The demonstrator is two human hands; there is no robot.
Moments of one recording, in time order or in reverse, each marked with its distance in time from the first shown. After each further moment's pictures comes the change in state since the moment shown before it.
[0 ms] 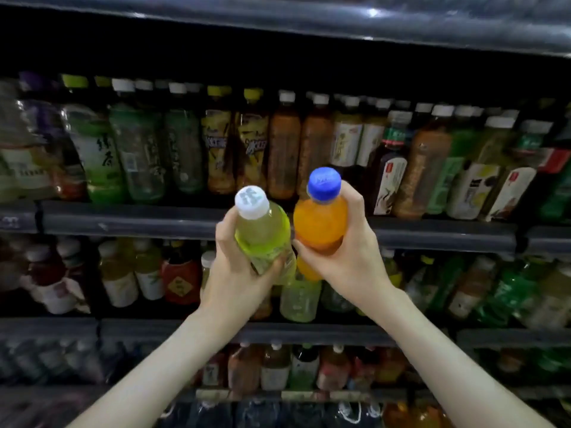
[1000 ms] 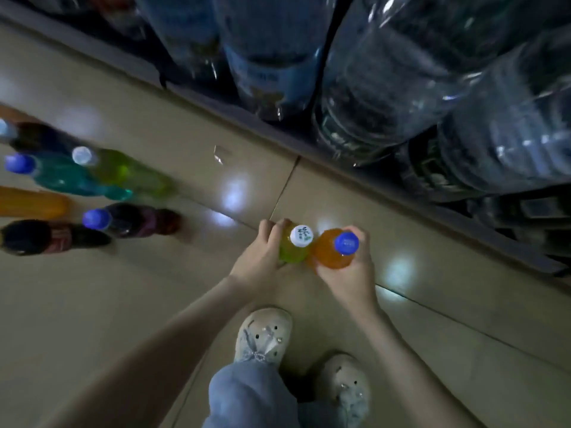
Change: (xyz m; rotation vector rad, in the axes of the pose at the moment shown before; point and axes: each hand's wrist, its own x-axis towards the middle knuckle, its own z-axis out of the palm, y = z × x) left_hand -0.795 -0.456 0.242 0.226 -0.670 -1.178; right_hand -0.745 0.486 0.424 0.060 -0.561 1.067
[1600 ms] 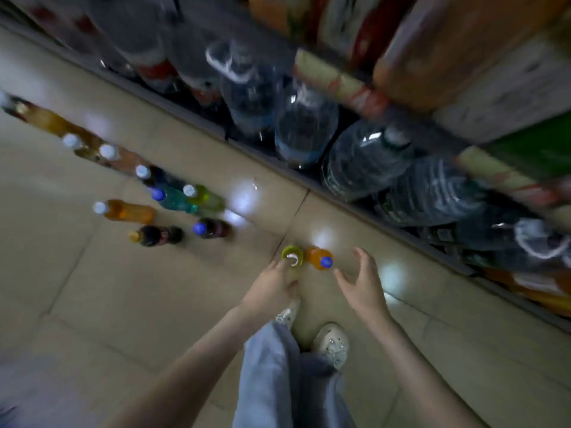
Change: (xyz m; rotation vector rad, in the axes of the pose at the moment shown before) left_hand -0.142 0.151 -0.173 -0.041 -0.187 -0.199; right_hand -0.091 -0.195 -0.107 -0.190 -0.179 0.086
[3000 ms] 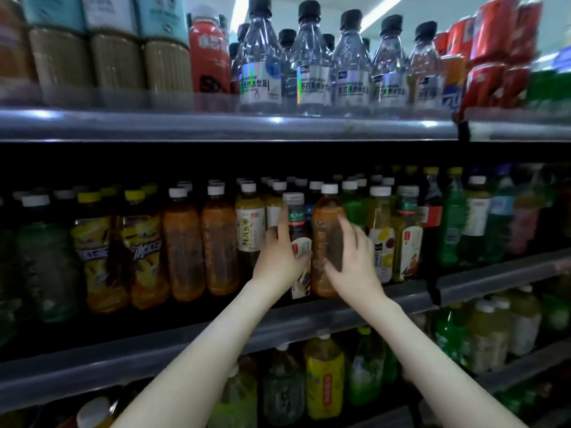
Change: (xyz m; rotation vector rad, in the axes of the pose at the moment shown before) left_hand -0.323 0.752 -0.271 0.194 0.575 1.304; right_hand -0.308 -0.397 -0.643 -0.196 1.315 -0.566
